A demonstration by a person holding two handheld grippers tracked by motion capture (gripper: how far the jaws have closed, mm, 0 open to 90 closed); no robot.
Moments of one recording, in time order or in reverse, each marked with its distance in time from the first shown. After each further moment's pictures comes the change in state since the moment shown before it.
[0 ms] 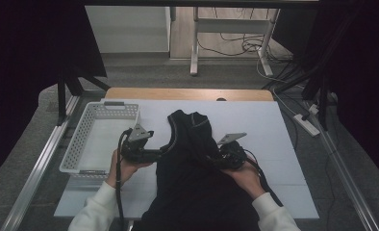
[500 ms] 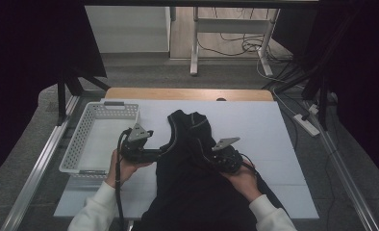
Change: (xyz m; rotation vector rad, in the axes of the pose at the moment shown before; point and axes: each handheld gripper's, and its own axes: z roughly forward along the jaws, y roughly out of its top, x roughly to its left) left arm 0.001 0.000 -0.001 -0.002 0.007 0.000; right arm 0.012 -0.003 0.005 0.037 -0.009 -0.066
